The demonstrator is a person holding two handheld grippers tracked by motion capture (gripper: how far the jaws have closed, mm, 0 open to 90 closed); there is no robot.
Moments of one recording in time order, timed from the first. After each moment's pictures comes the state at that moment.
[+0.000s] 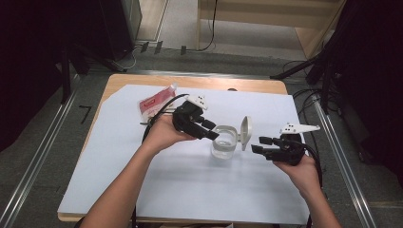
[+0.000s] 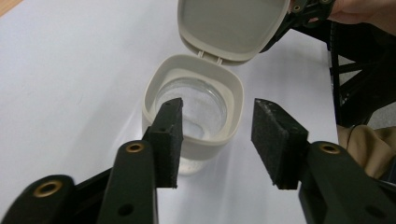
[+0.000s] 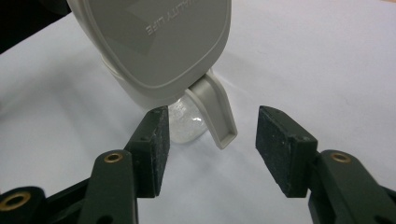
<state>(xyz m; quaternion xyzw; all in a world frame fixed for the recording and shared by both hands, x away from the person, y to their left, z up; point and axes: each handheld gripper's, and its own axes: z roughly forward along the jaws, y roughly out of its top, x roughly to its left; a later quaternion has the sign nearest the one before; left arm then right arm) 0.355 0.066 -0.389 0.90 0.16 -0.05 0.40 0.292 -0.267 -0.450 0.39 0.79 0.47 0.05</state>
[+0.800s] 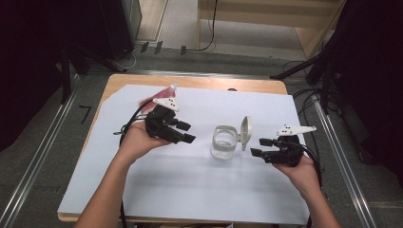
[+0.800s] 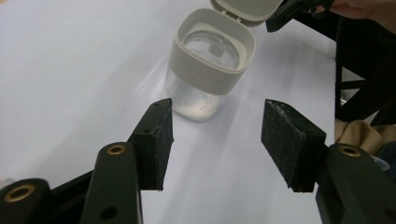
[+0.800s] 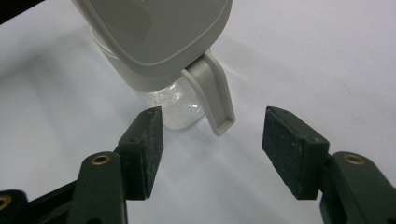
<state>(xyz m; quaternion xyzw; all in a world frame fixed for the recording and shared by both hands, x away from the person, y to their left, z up) 0.334 0.134 -0.387 0.89 0.23 -0.03 0.40 0.293 -0.265 -0.456 0.38 0.81 0.44 0.05</state>
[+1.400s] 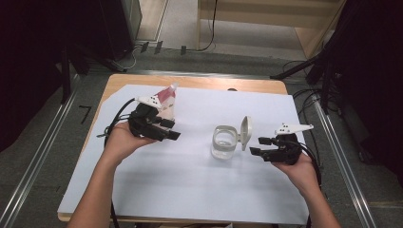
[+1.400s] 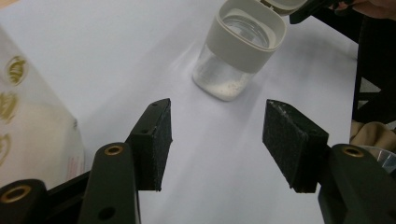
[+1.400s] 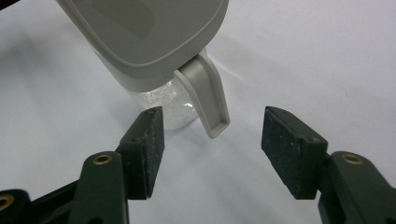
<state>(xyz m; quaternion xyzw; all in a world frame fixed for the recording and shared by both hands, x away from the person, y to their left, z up) 0.334 0.174 -0.385 0.88 0.27 -0.02 0.40 0.299 -0.263 -0.458 0.37 0.82 0.44 0.06</state>
